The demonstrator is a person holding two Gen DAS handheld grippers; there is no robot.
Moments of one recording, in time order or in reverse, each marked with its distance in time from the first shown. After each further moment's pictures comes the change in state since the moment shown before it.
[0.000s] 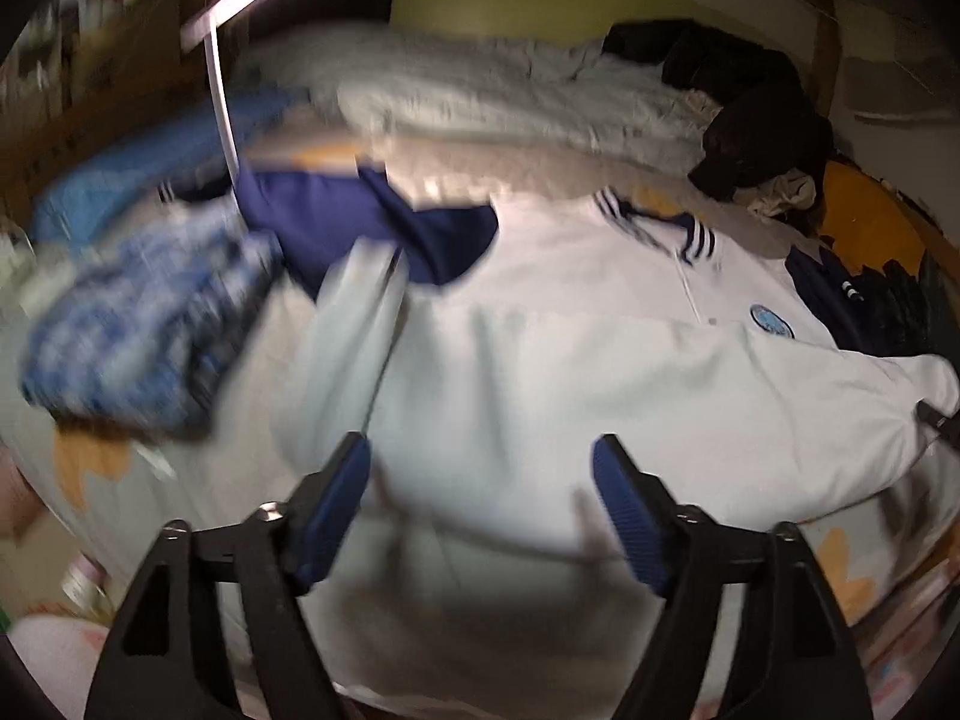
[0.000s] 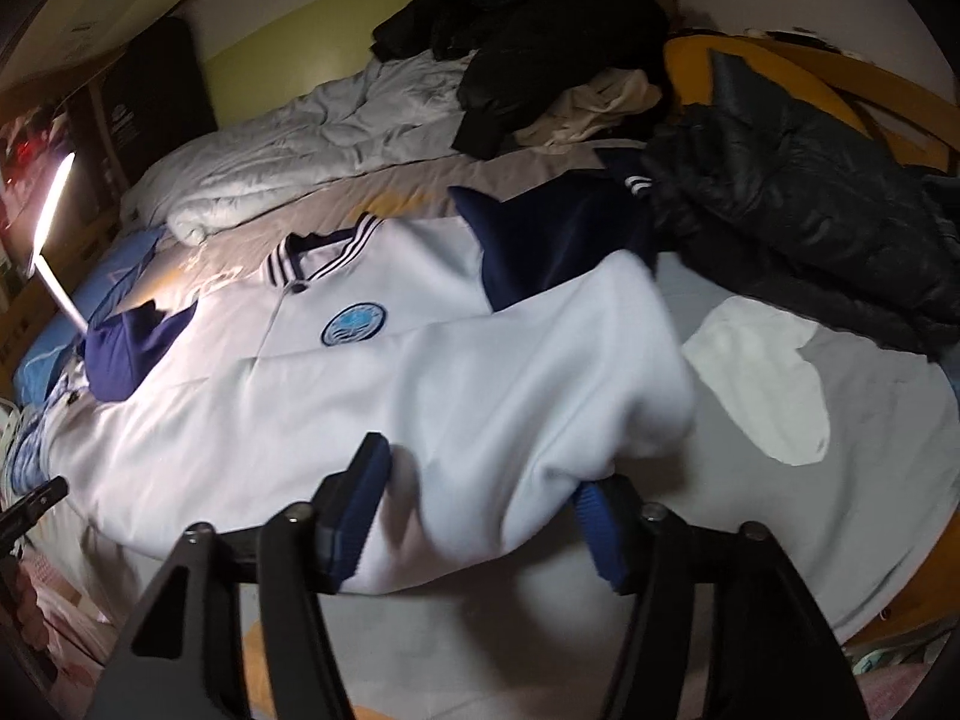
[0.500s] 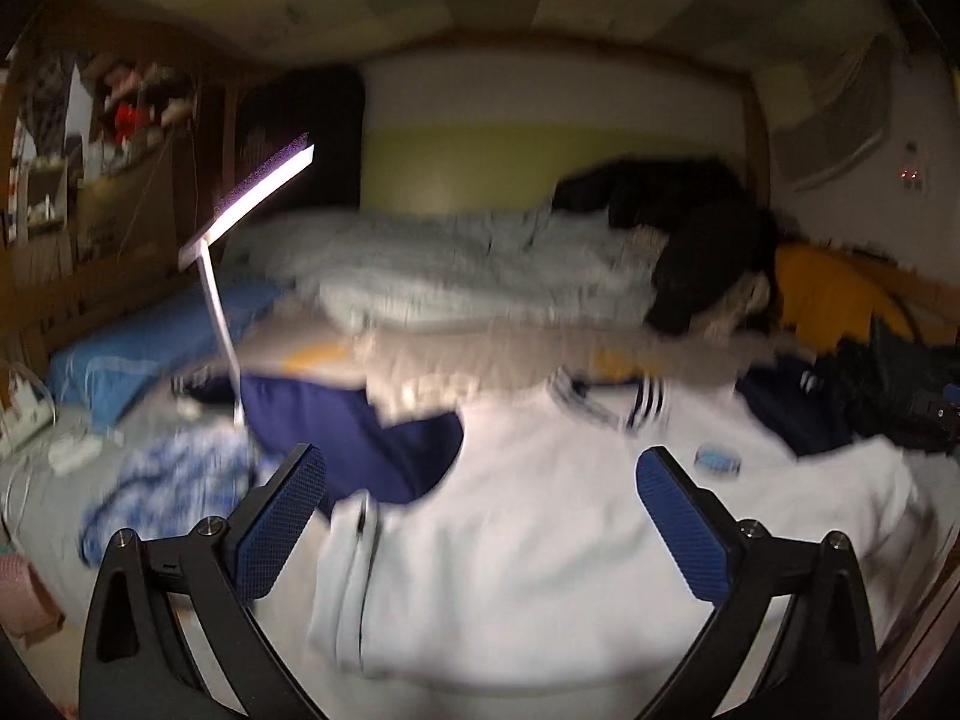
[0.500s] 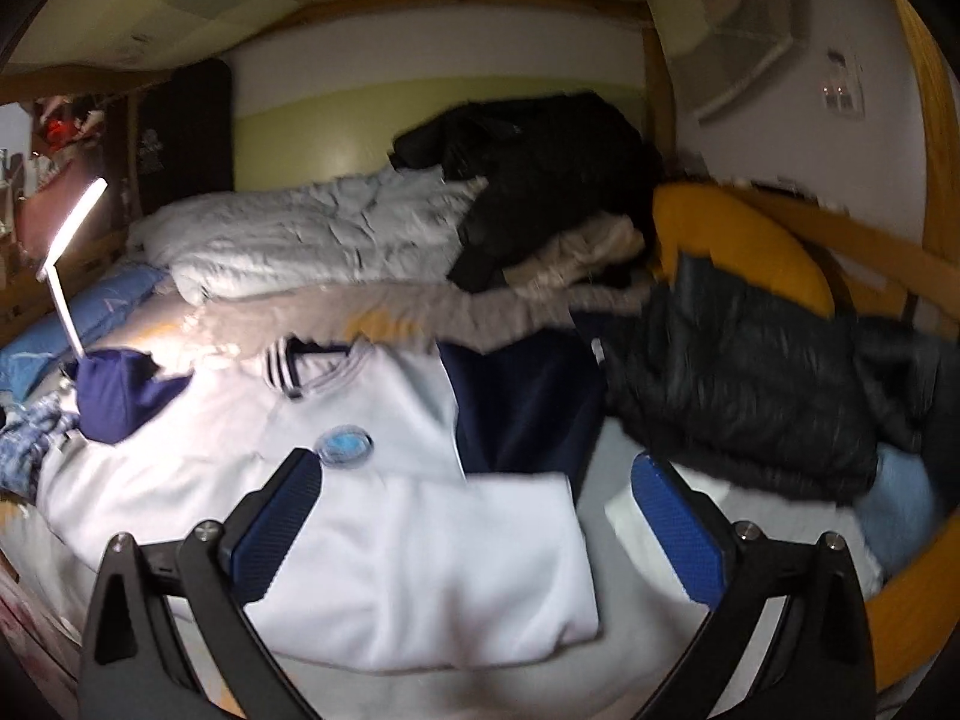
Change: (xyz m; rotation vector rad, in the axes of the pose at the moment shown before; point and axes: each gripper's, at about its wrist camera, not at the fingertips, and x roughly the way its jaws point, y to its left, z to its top) left arm -0.079 -0.030 0.057 0.099 -0.398 -0.037; right arm -0.072 0.018 0.040 -0.151 -0.284 -0.059
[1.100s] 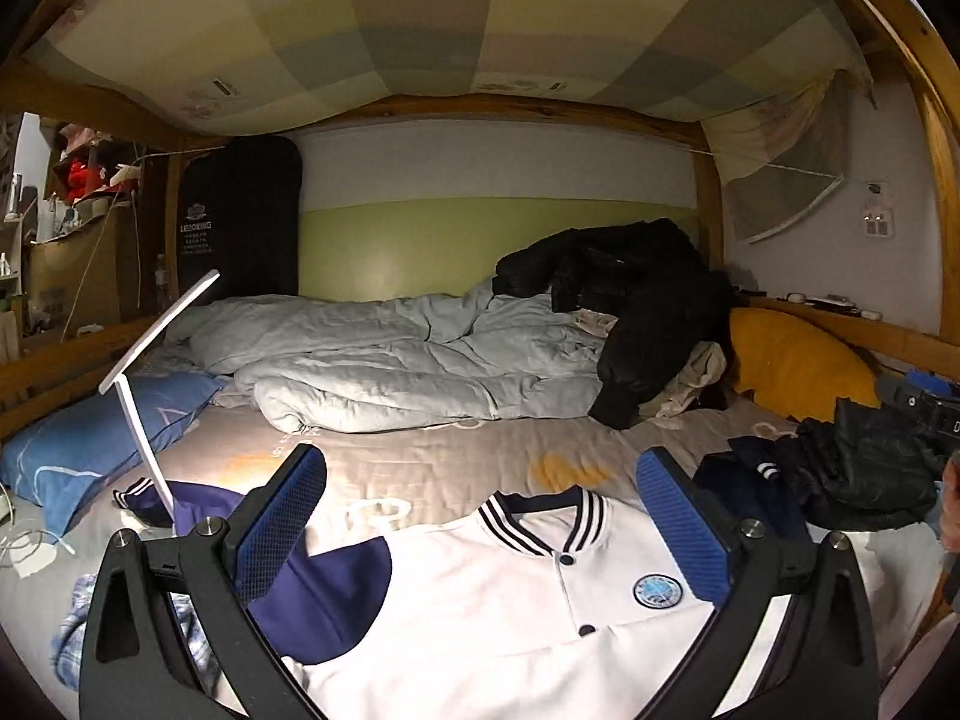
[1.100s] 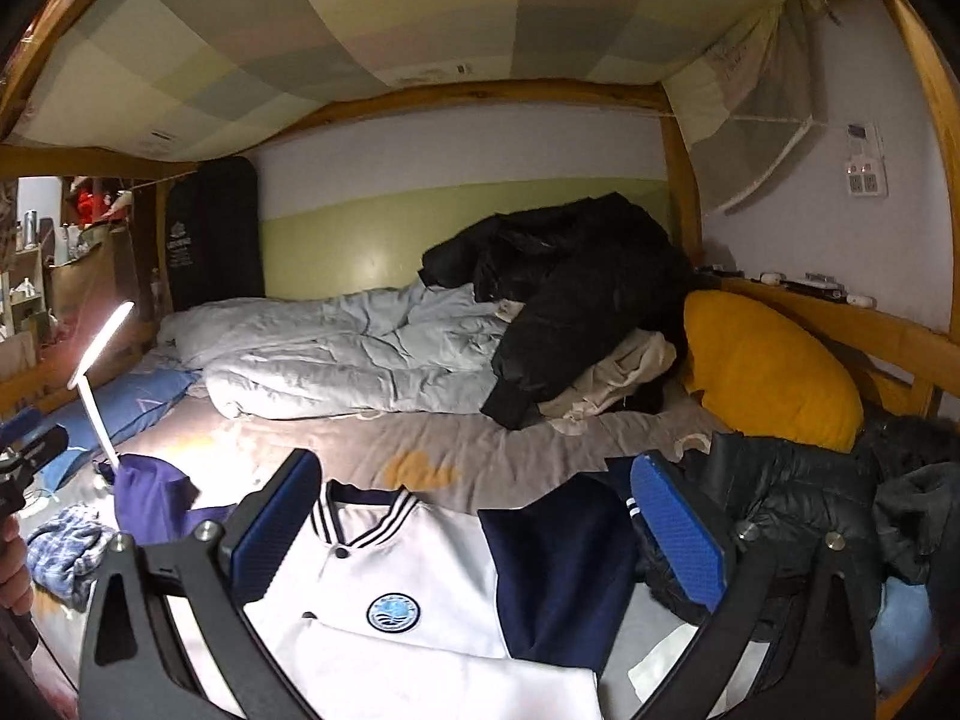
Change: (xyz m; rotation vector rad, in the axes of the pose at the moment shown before) left arm 0.043 -0.048 0.093 0.037 -0.116 -0.108; right arm 0.002 0.010 0.098 0.034 -0.192 0.075
